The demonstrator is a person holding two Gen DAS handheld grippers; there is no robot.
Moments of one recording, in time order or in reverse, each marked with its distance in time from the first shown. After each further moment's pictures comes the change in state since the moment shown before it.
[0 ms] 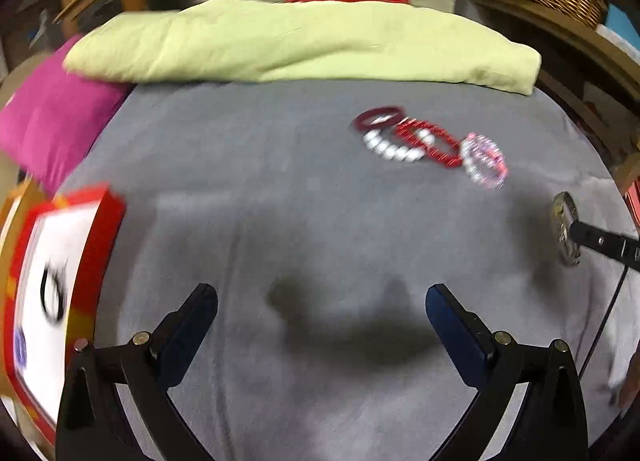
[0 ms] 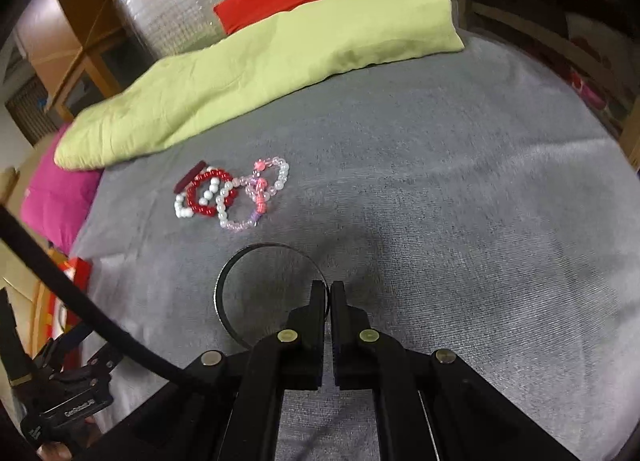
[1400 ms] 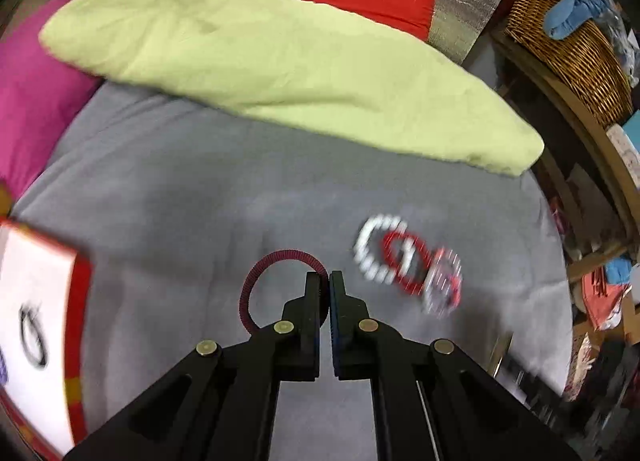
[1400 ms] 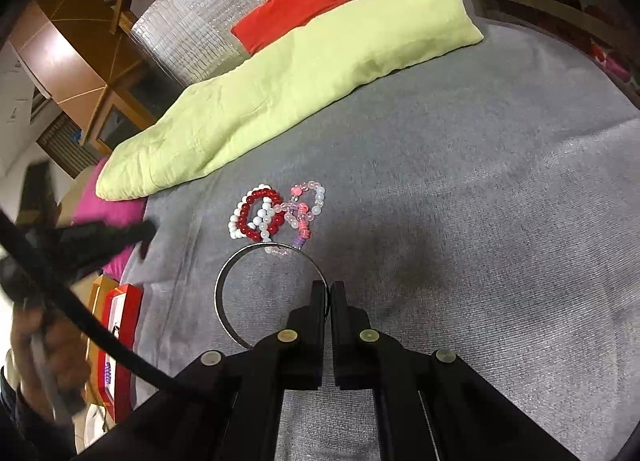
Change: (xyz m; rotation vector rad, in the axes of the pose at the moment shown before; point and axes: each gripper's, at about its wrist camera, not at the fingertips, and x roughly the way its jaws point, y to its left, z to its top) left arm -0.014 0.040 0.080 -0.230 0.081 -0.165; right arm -0.005 -0.003 0.007 0.056 -0.019 0.158
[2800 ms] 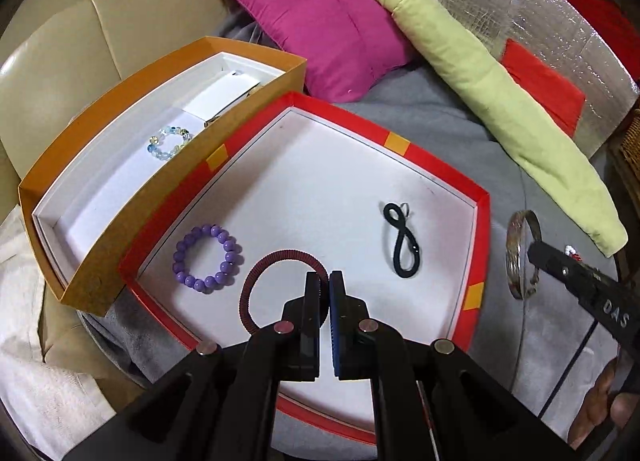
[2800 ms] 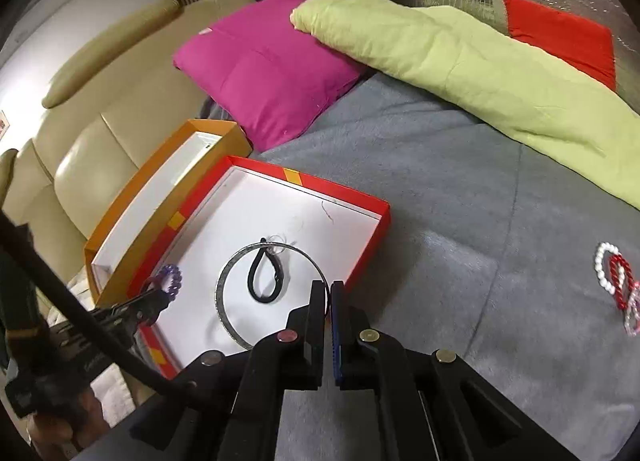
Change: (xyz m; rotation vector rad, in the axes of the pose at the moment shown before) left arm -0.107 0.298 -0.121 -0.364 -0.129 0.256; right arm 0.102 0.379 -0.100 -0.617 0.211 0.107
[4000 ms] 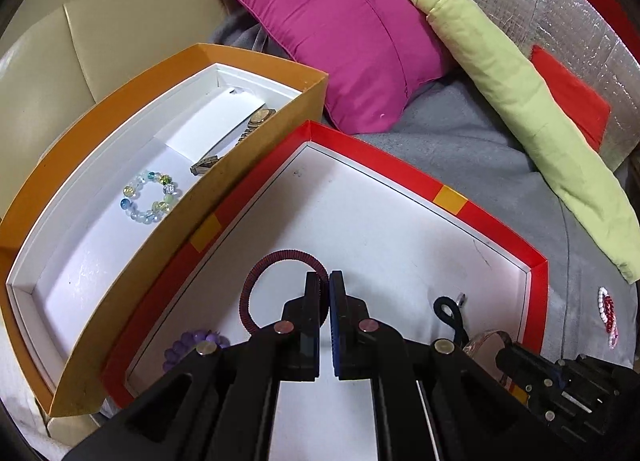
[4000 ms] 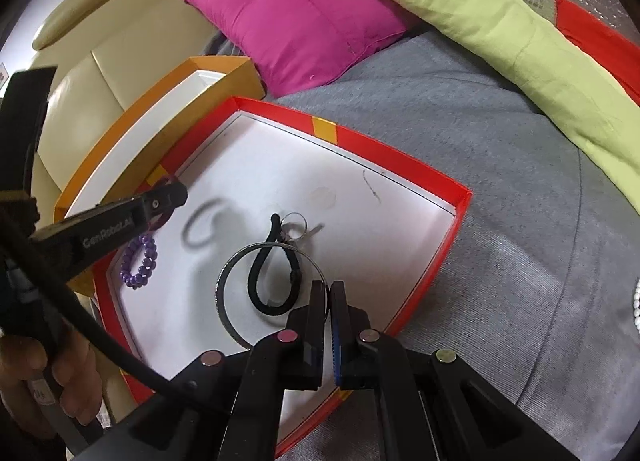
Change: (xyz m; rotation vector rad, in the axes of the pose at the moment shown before) left arm 0.063 0.017 0.062 0.002 -0.015 0.050; right arm 0.076 0.037 0.003 -0.128 0.134 -0.024
